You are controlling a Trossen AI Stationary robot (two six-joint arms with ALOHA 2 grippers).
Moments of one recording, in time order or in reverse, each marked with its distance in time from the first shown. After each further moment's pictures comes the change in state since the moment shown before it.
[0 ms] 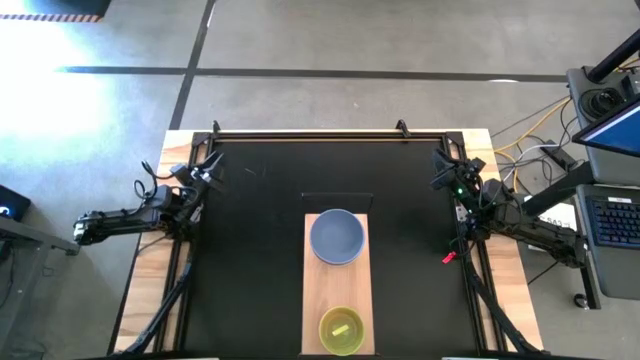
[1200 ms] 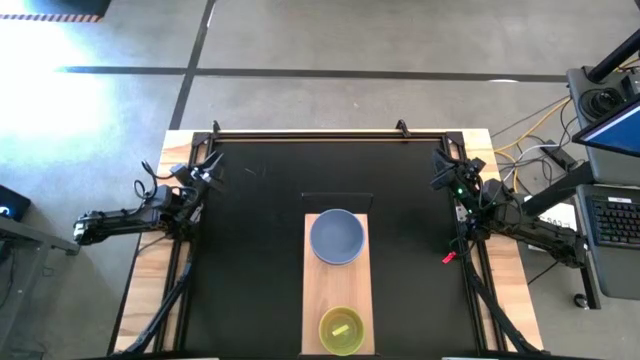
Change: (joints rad) left arm 0.000 0.000 0.000 0.000 0.000 0.000; right arm 0.000 0.000 0.000 0.000 0.000 0.000
